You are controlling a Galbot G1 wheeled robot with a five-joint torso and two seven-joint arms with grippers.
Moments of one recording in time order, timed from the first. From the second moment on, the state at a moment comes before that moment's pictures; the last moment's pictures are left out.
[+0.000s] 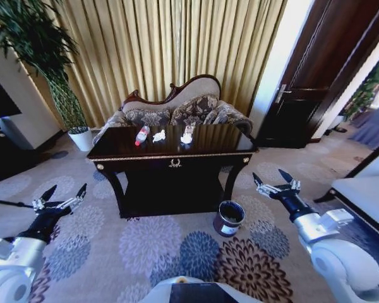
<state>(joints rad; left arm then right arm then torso) 1.85 -1.23 -1.23 -2.36 -0.73 0.19 0.20 -1.74 1.09 0.98 2.39 0.61 -0.21 -0.06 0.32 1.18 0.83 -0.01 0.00</state>
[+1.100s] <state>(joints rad) 1.86 -1.24 -1.24 -2.35 -0.73 0.17 0.21 -1.74 1.10 0.97 2.40 0.61 -0.19 -0.09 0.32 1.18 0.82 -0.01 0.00</state>
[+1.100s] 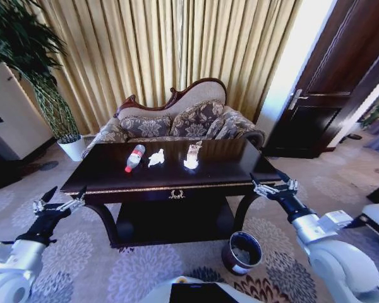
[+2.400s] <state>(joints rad) 1.86 -1.29 -1.25 -2.37 -0.73 0.17 0.20 -1.20 0.74 0.48 2.11 0.86 -0.40 0.08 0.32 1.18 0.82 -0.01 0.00</state>
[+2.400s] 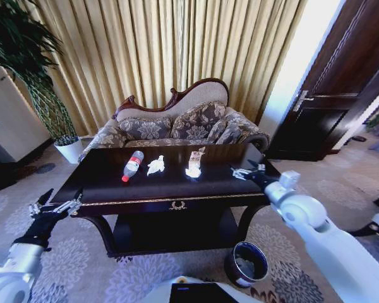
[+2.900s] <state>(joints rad) 1.89 -1.31 -1.24 -2.40 -0.70 0.18 0.17 -1.04 0.77 0.22 2.09 0.83 -0.41 0.08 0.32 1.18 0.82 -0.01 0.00</state>
